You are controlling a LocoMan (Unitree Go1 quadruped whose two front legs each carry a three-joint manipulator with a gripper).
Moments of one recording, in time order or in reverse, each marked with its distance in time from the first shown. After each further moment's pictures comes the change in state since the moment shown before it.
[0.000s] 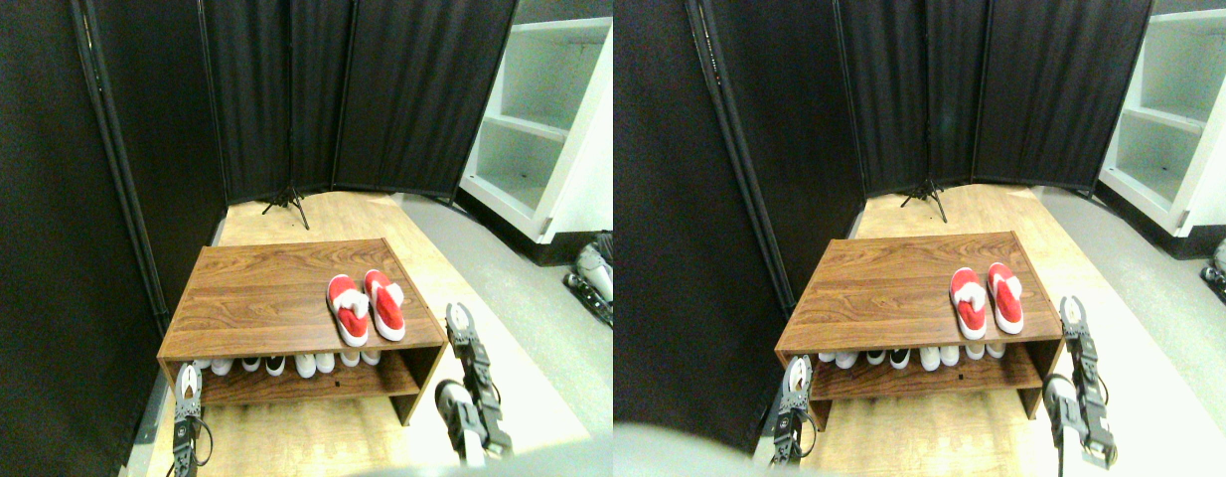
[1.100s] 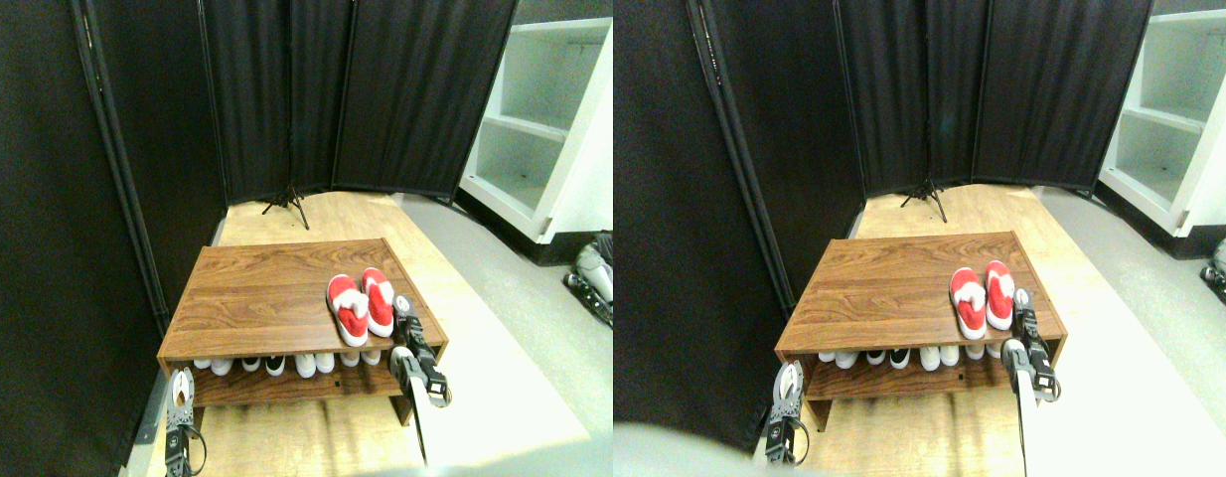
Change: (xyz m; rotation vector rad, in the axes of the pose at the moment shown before) right arm 0.038 -0.026 -0.089 0.208 0.176 -0.235; left arm -0.003 0.001 0.011 0.018 -0.045 -0.031
